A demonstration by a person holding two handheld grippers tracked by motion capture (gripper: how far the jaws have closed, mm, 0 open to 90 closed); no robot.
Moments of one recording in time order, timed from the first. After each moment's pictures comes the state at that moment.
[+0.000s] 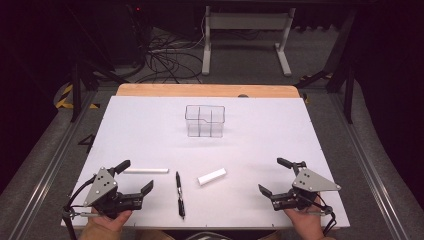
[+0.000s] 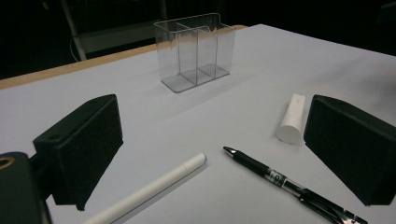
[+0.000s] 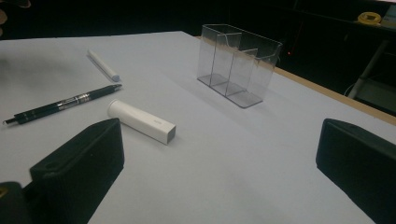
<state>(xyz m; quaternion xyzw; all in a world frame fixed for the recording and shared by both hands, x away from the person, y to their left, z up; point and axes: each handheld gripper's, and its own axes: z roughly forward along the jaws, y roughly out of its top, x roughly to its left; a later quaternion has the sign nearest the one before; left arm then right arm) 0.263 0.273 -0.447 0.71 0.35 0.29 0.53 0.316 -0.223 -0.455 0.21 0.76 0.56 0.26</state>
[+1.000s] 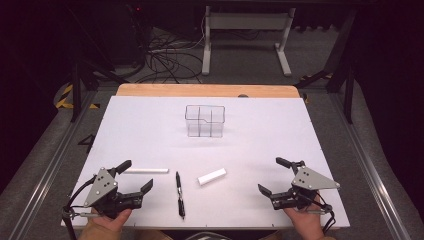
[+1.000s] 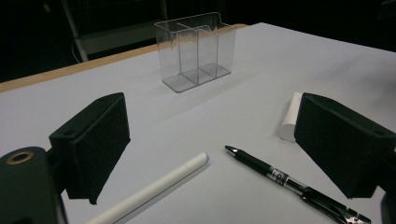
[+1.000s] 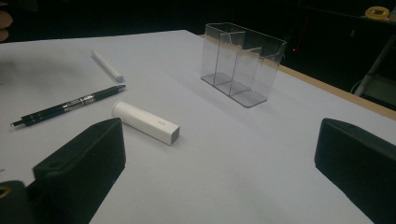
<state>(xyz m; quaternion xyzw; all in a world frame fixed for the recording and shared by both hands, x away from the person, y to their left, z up) 0.263 0.274 -0.448 0.71 0.35 0.30 0.53 0.318 -0.221 -0.452 0.21 0.76 0.56 0.25</state>
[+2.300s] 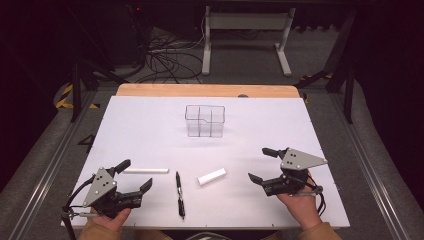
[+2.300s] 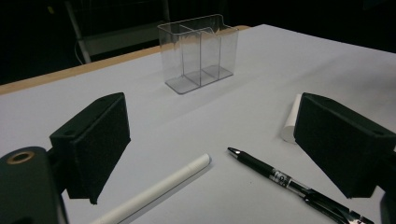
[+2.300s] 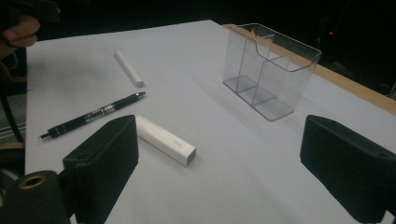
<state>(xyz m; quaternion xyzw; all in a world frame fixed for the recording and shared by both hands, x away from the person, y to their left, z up) 0.263 0.274 -0.446 0.71 0.35 0.30 0.53 0.344 -0.195 -0.417 0.18 0.80 0.53 0.20</state>
